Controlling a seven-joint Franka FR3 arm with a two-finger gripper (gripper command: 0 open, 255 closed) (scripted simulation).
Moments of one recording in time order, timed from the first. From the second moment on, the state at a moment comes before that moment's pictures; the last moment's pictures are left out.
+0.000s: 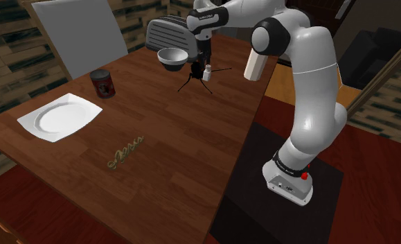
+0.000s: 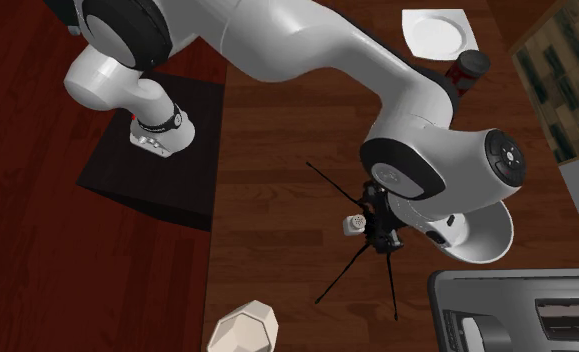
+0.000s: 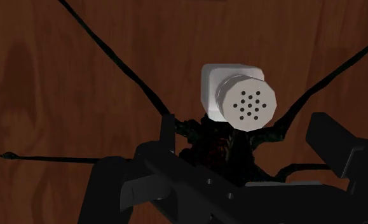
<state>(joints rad) -0.14 0.63 -0.19 -1.32 -0.01 1.77 -0.61</state>
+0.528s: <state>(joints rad) -0.14 0.64 -0.19 -1.38 -0.01 1.84 -0.61</state>
